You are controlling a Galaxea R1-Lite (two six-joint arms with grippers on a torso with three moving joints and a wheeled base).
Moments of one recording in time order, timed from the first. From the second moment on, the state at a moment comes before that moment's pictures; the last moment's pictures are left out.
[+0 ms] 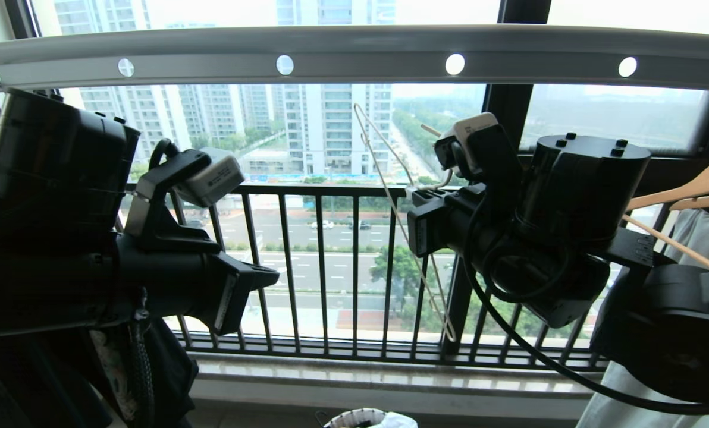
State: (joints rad) left arm -0.61 1.36 -1.08 0.20 -0.06 -0.02; right arm 0.74 1.72 -1.01 -0.74 -0.39 -0.17
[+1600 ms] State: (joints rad) left arm -0.61 1.12 -1.08 0.20 -0.06 0.02; right arm 0.64 1.73 -1.43 -0.29 -0.44 -0.27
